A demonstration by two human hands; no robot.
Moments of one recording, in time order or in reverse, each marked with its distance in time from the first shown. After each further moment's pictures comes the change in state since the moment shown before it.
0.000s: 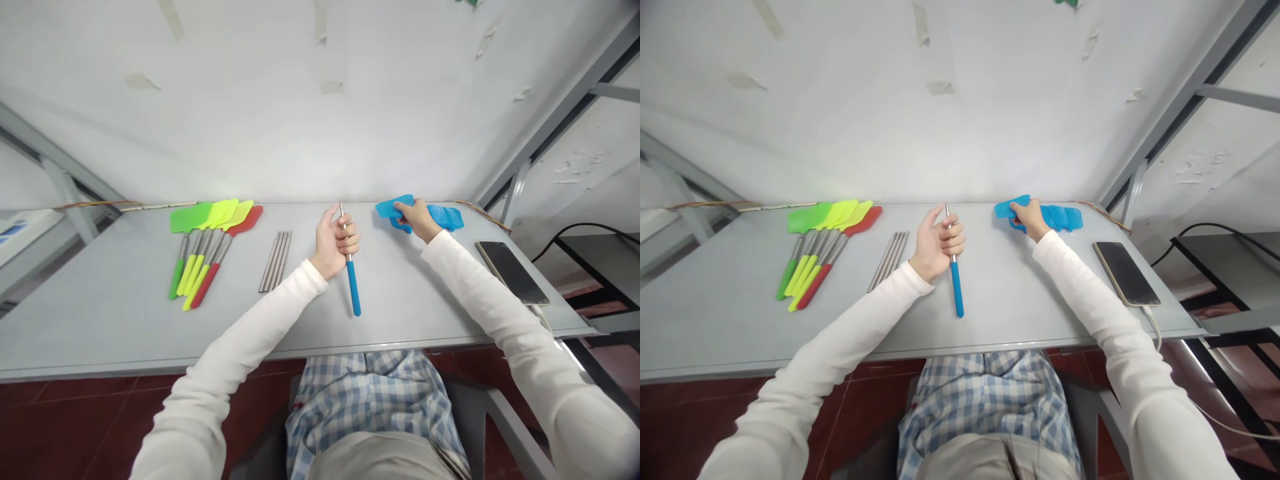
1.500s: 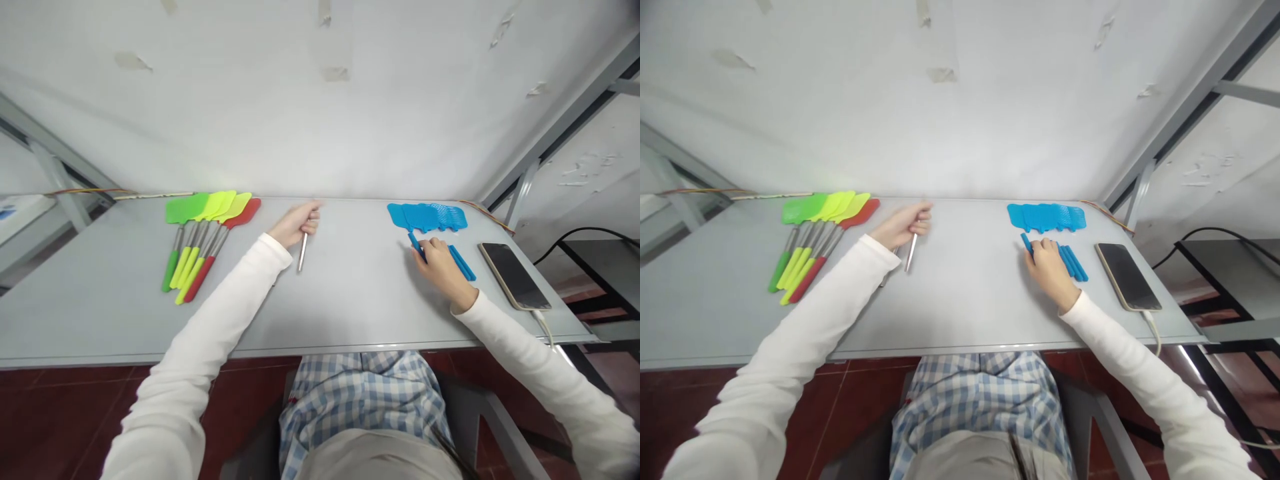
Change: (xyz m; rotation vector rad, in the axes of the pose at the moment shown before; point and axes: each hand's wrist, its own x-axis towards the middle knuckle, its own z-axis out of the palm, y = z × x) left_hand 0.031 0.060 -0.059 0.590 0.327 0.061; right_hand -0.098 0.043 -0.078 -1.294 -0.116 -0.650
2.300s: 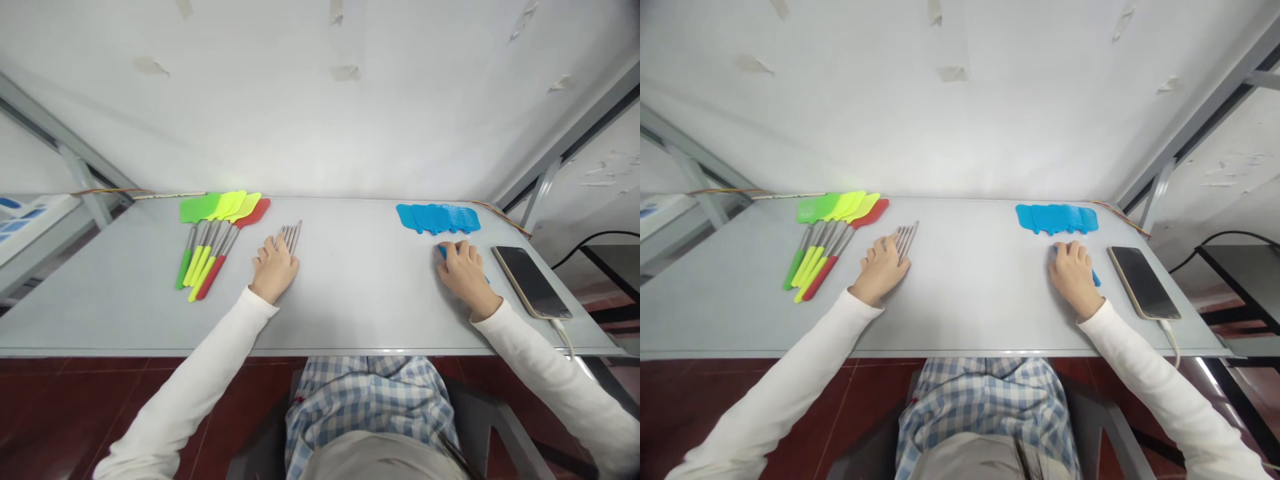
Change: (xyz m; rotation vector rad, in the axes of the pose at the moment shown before) left_hand -0.074 -0.066 -0.042 1.532 0.553 0.162; right_hand -0.019 0.023 0.009 -0.417 0.065 0.041
